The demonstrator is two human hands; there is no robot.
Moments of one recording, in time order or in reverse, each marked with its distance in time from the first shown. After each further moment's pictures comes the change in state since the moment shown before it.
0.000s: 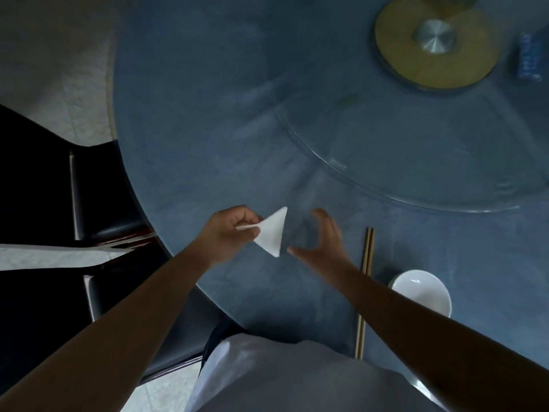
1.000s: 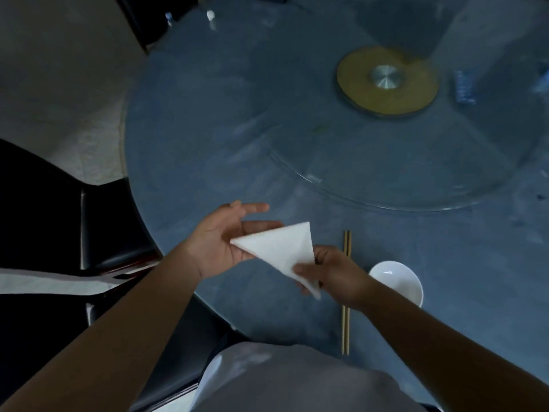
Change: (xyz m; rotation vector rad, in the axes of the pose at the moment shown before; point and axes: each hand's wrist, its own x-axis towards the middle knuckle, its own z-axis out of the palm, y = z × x) left_hand -0.052 0.071 0.013 -0.874 -0.452 -0.147; right_hand -0.092 -0.042 -0.073 0.695 -0.444 0.044
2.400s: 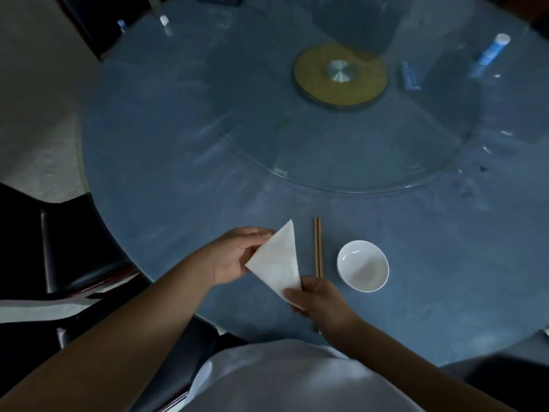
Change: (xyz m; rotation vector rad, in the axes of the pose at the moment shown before) left_hand 0.039 -0.063 0.027 0.268 0.109 -0.143; right_hand -0.069 0.045 0.023 -0.061 0.363 0.111
